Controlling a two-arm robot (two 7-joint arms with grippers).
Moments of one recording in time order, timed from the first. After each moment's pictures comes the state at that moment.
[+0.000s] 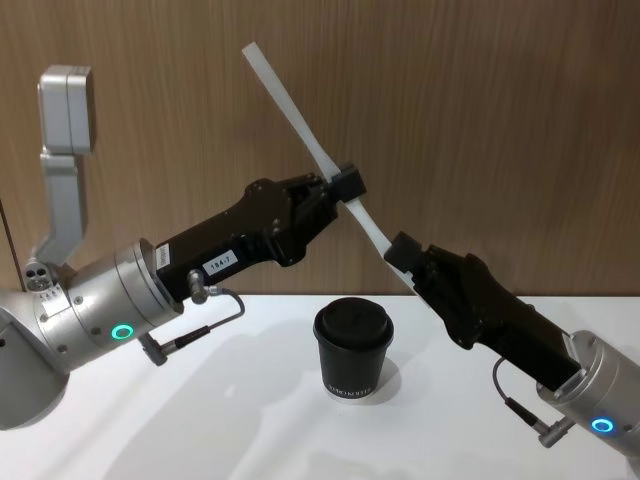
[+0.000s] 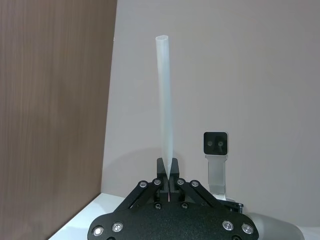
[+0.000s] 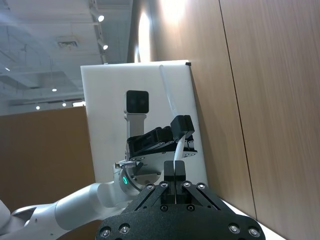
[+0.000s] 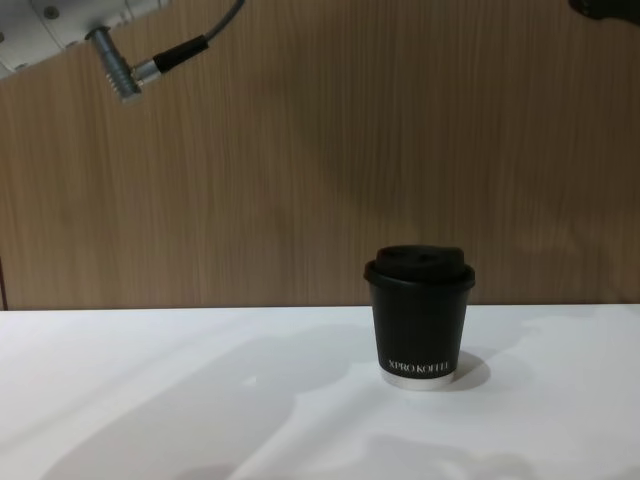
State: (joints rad) left arm -0.54 0.40 0.45 -1.63 -1.00 0.15 -0.78; right arm 0.29 0.43 -0.29 -1.63 0.99 0.09 0.95
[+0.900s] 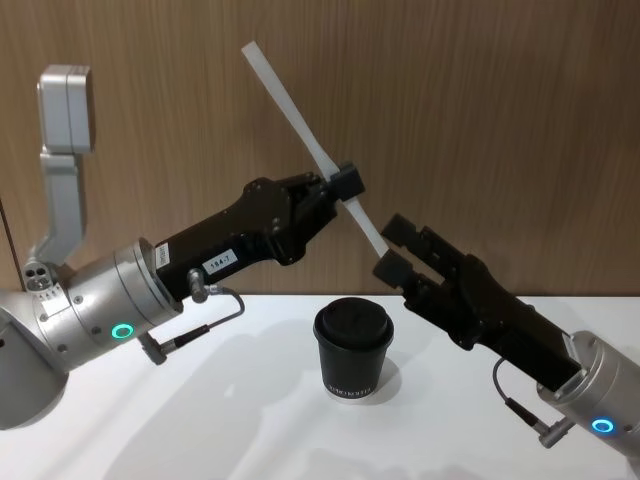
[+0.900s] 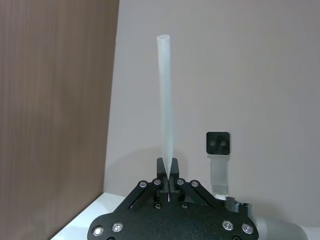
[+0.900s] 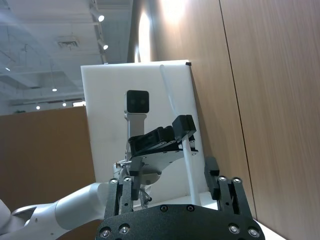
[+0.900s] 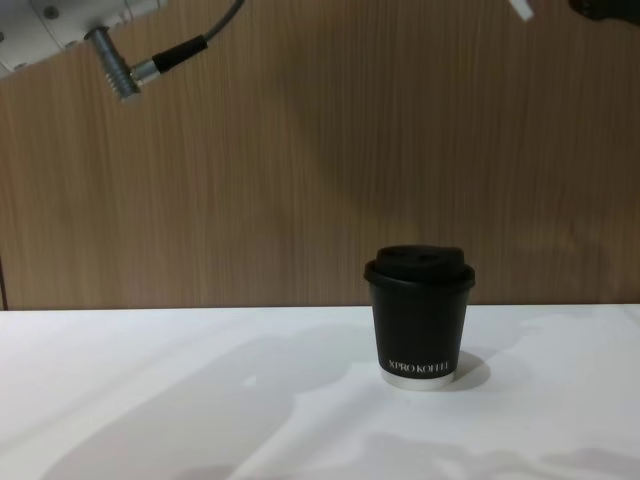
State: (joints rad) left arm -0.54 0.40 0.45 -1.63 -1.00 0.15 -0.77; right arm 0.29 0.43 -0.29 -1.63 0.99 0.09 0.95
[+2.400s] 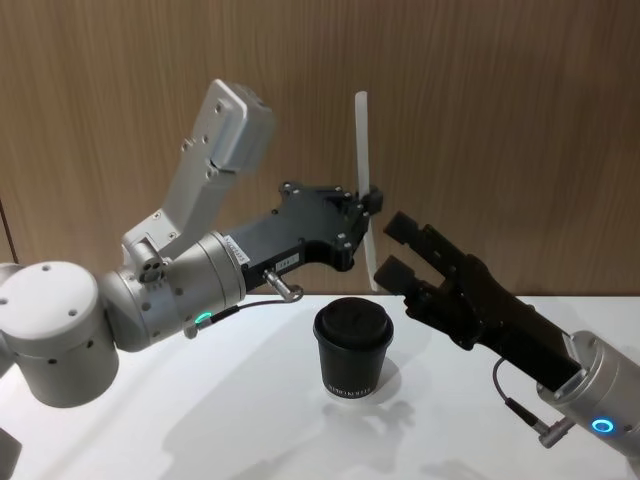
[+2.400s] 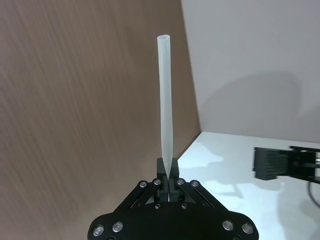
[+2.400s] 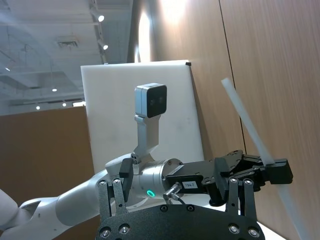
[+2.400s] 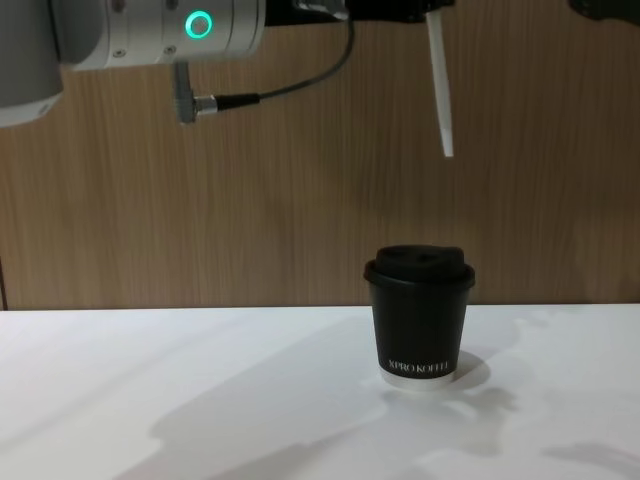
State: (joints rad) left arm -0.65 0.39 0.61 -1.64 -0.54 0.18 -0.39; right arm 0.29 0.43 -0.29 -1.63 0.99 0.09 0.95
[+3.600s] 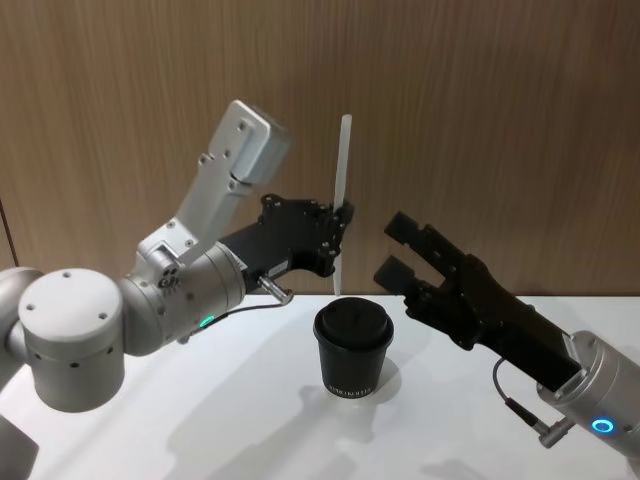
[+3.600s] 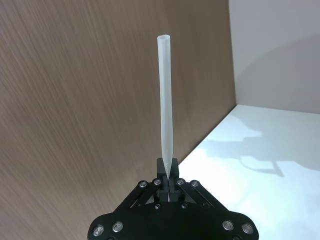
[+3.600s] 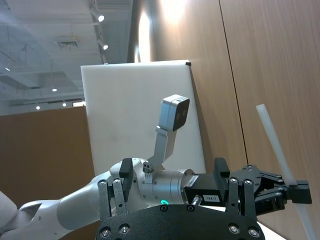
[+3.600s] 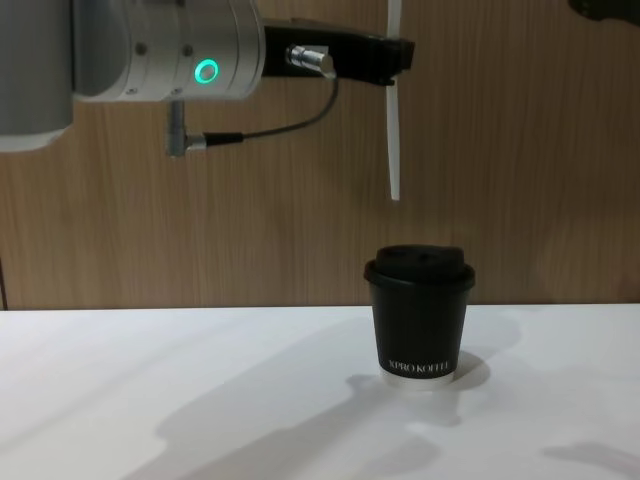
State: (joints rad) left arm -0.64 0.36 0.61 -1.60 -0.43 0.26 -0.28; right arm 0.29 0.43 -0.29 -1.63 0.99 0.09 0.95
